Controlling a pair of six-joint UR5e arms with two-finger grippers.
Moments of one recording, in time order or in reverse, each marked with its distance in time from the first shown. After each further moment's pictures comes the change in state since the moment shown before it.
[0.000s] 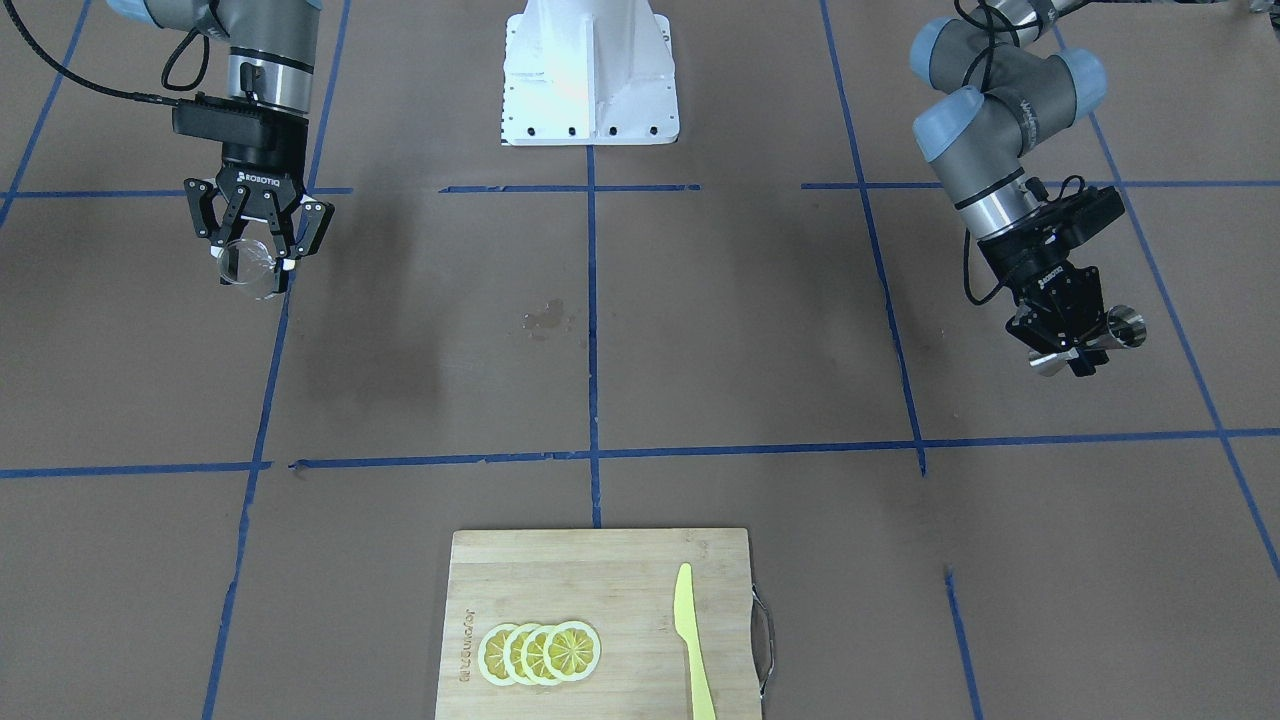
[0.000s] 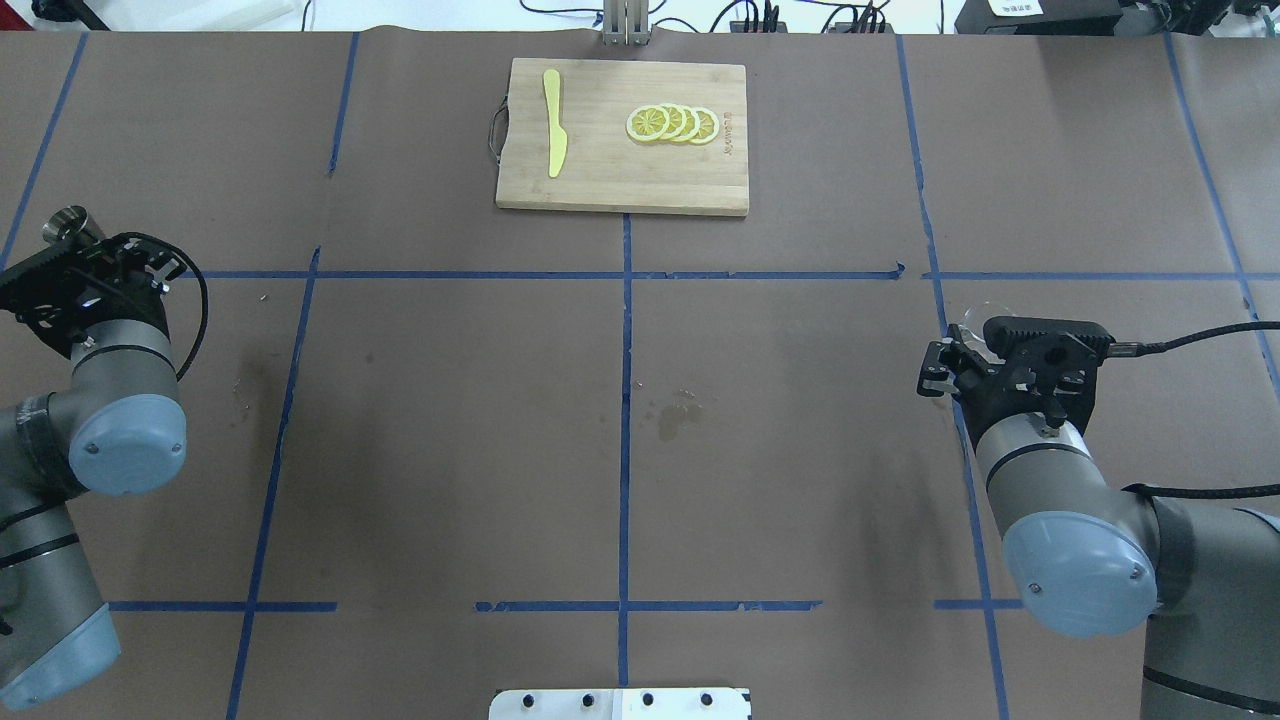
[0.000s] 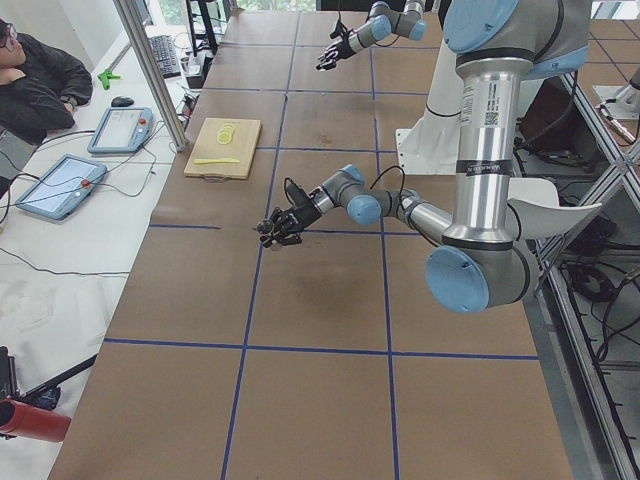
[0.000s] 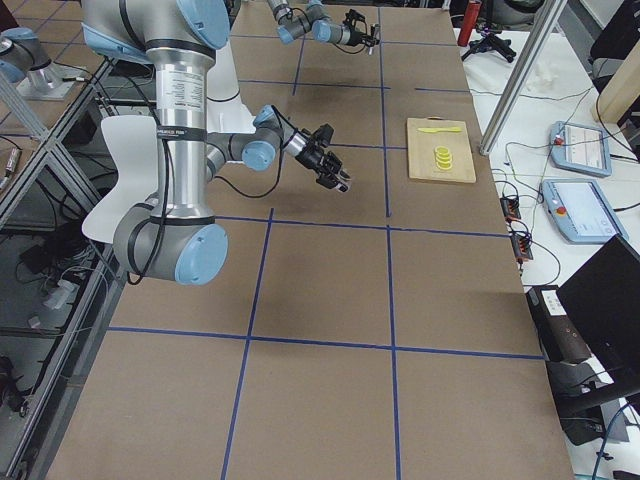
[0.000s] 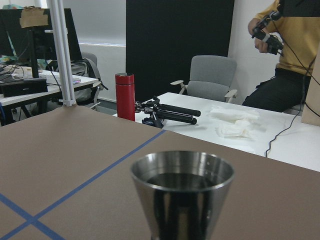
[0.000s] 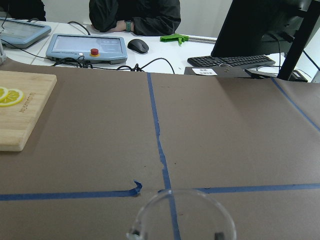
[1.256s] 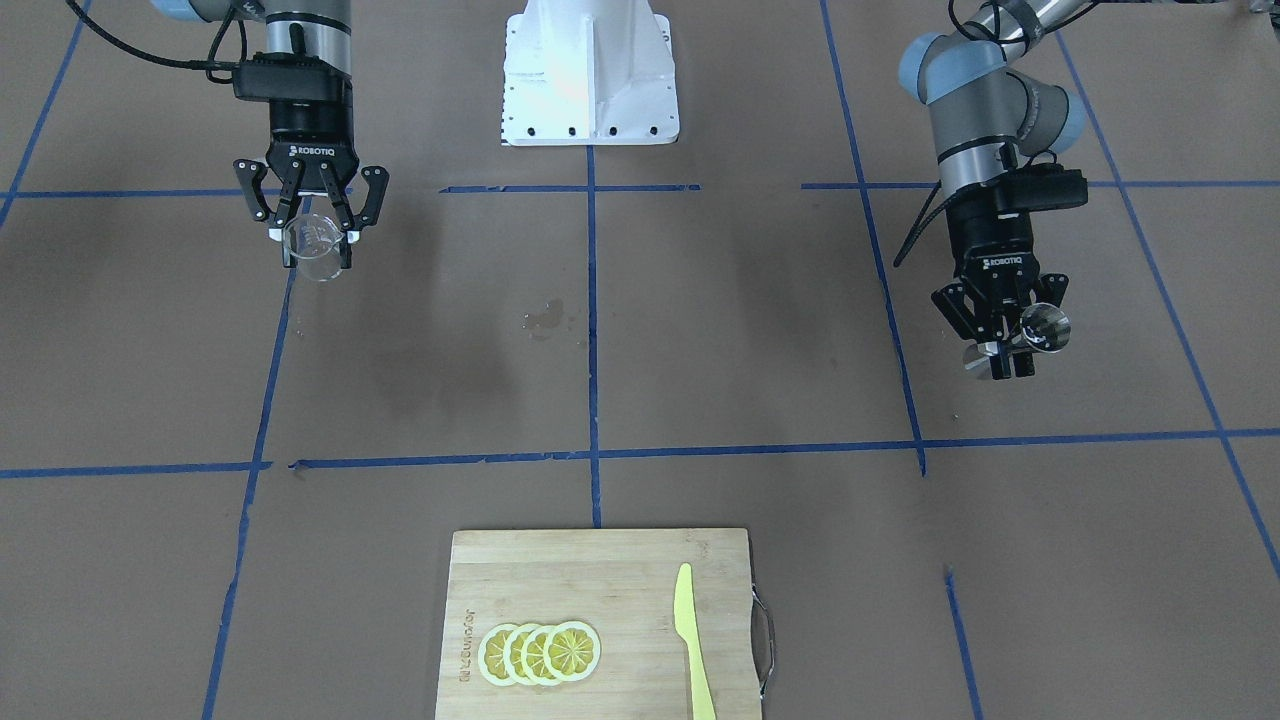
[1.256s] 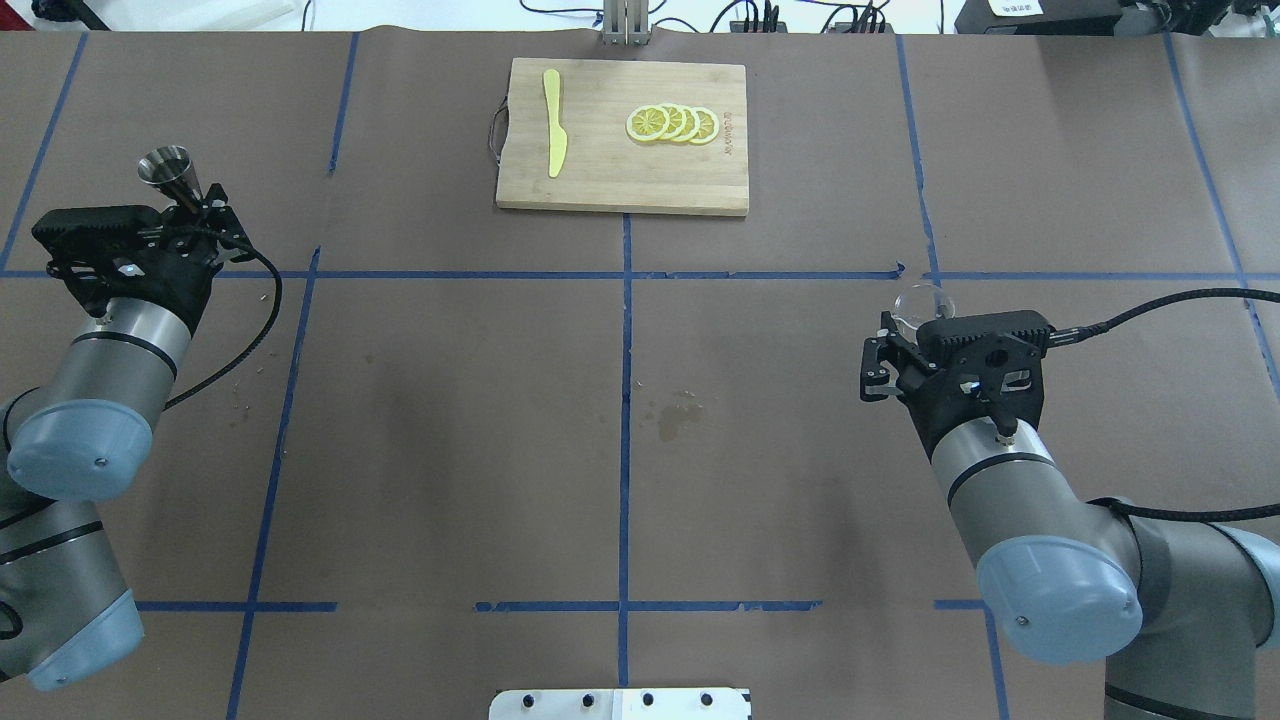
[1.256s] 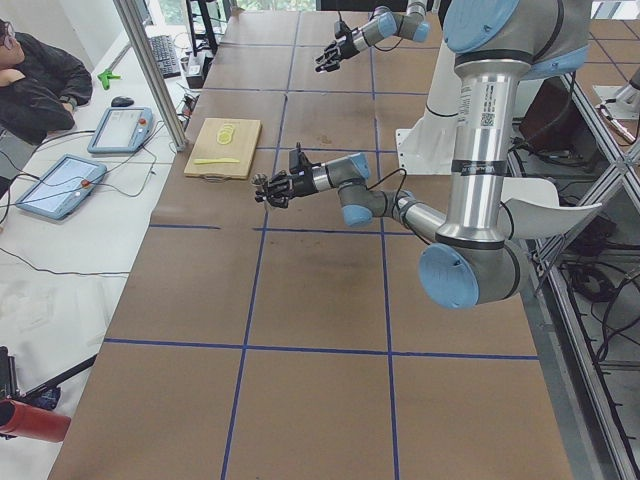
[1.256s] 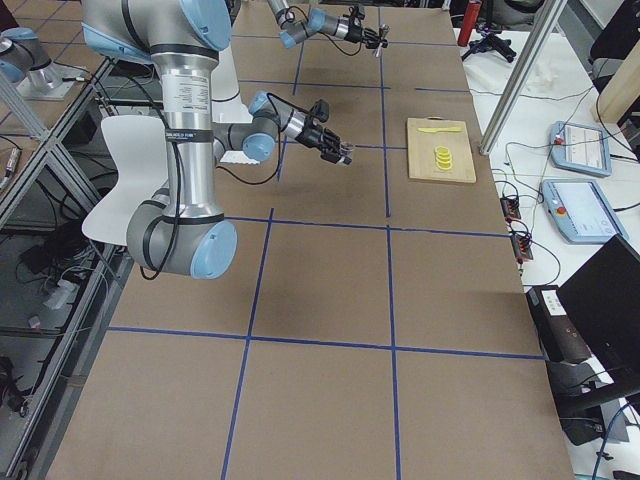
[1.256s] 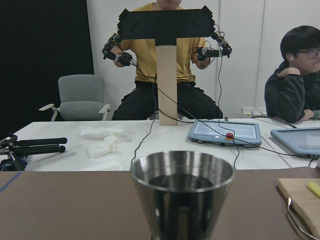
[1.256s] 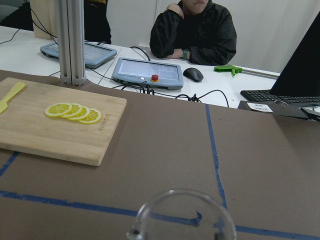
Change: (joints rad) left arm -0.021 -0.033 0.050 -0.643 -0.005 0.739; right arm -0.029 0.072 0.007 0.126 -0.061 -0.252
